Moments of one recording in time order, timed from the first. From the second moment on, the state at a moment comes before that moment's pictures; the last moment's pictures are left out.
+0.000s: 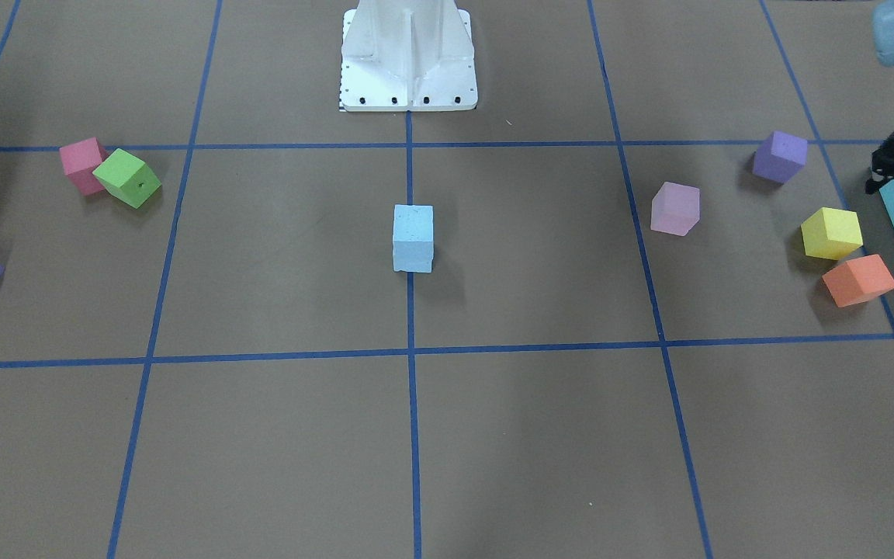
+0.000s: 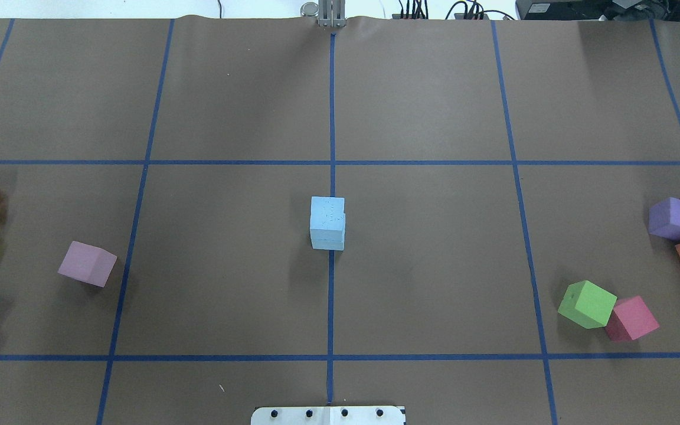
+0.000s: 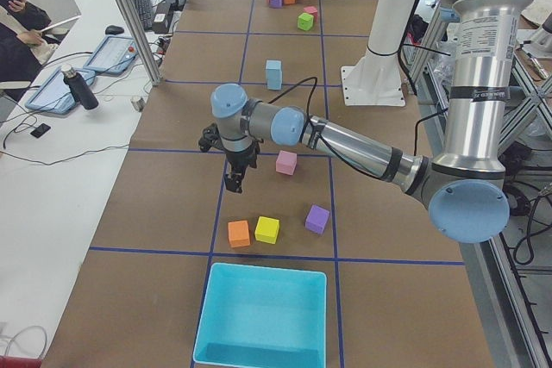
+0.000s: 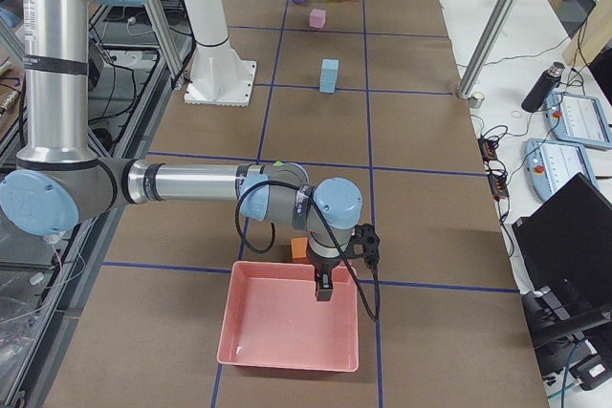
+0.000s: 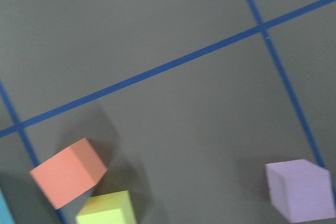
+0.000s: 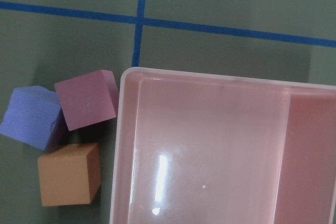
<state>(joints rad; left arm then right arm) -1.40 -1.58 -1.82 -1.42 -2.33 0.19 1.65 -1.65 1.70 -1.77 2.28 -0.26</state>
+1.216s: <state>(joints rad) -1.61 -1.56 -1.71 -1.42 -2.33 0.36 1.65 -1.65 1.71 -1.77 2.29 -0.26</state>
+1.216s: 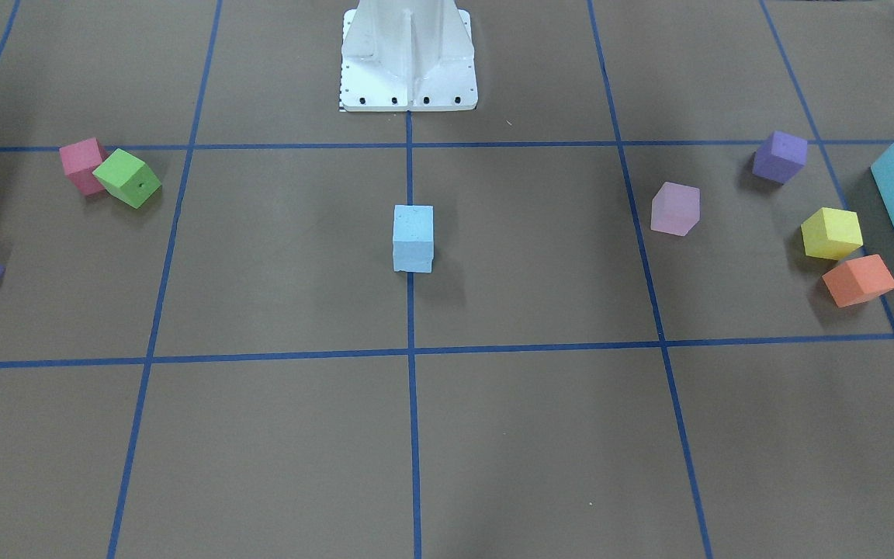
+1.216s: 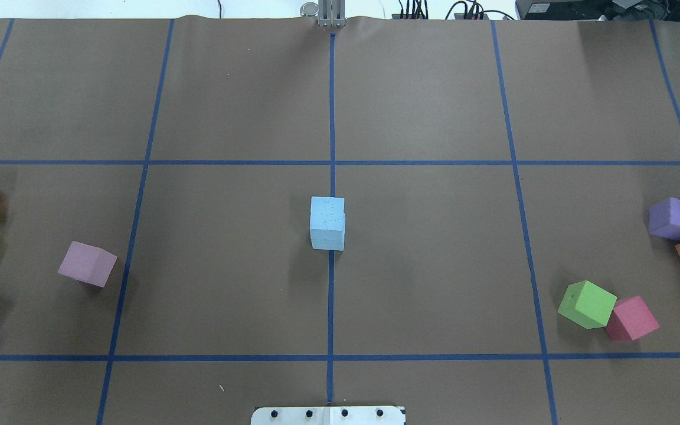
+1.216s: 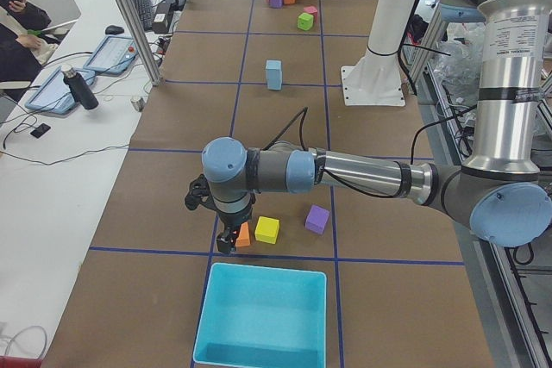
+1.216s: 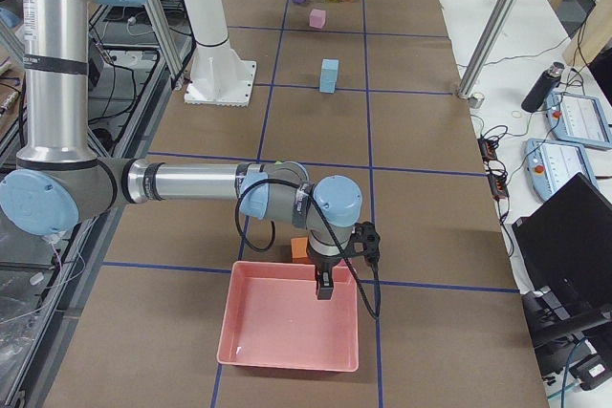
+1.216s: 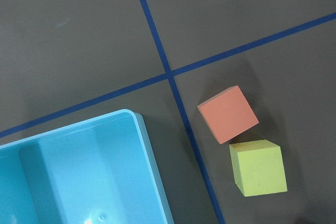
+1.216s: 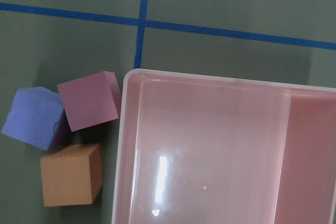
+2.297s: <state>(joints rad) -1.61 -1.53 -1.71 -1.42 -2.33 0.36 1.65 -1.65 1.71 -1.77 2.29 -0.26</state>
